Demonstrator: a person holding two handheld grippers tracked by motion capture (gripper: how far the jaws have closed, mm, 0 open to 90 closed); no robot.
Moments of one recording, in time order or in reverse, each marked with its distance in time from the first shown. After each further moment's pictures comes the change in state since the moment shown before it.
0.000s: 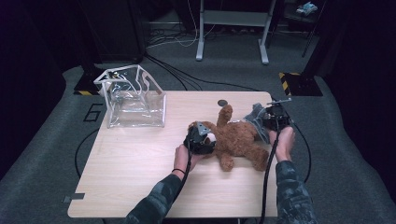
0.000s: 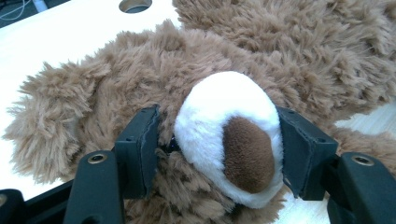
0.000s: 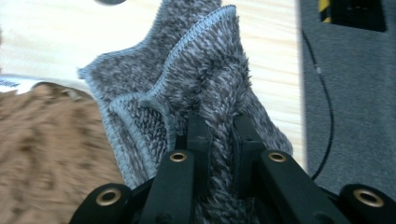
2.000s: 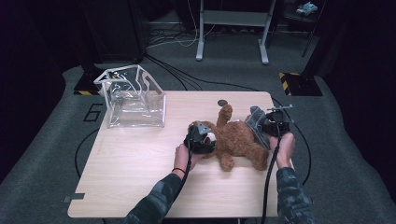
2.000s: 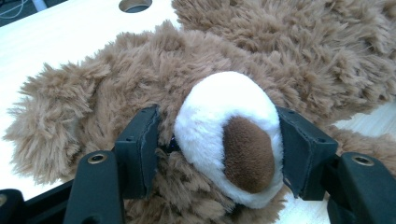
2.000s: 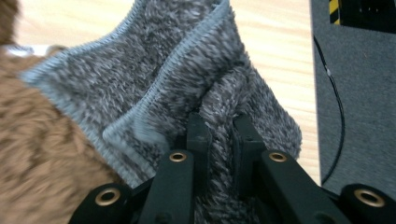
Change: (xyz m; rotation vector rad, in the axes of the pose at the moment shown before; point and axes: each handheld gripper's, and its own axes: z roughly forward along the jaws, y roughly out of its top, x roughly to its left) left arm 0.001 0.002 0.001 0.002 0.001 -0.006; right arm 0.003 -0.020 -0.003 -0.028 0.041 0.001
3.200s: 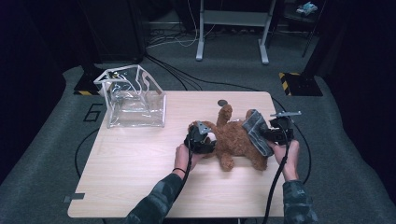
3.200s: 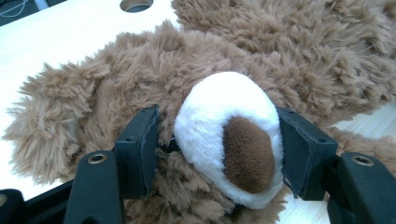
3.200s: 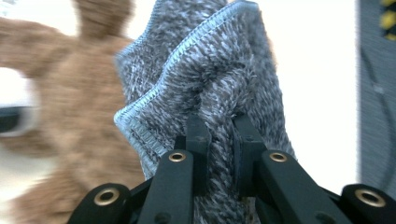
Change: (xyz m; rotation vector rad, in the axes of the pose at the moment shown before) left arm -0.001 0.001 0.001 0.002 0.006 -0.003; right arm 0.011 -0.019 -0.044 -0.051 0.186 -0.048
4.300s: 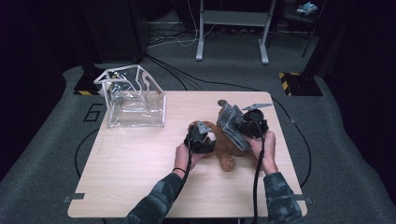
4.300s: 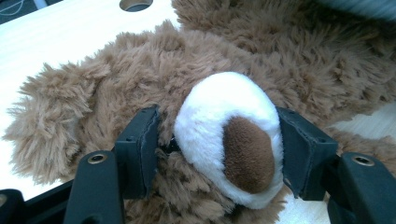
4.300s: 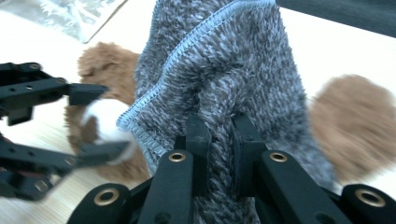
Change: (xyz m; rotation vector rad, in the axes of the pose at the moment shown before) left arm 0.001 0.001 0.000 0.005 -0.004 -0.003; right arm 0.081 0.036 0.014 -0.025 0.089 -0.172
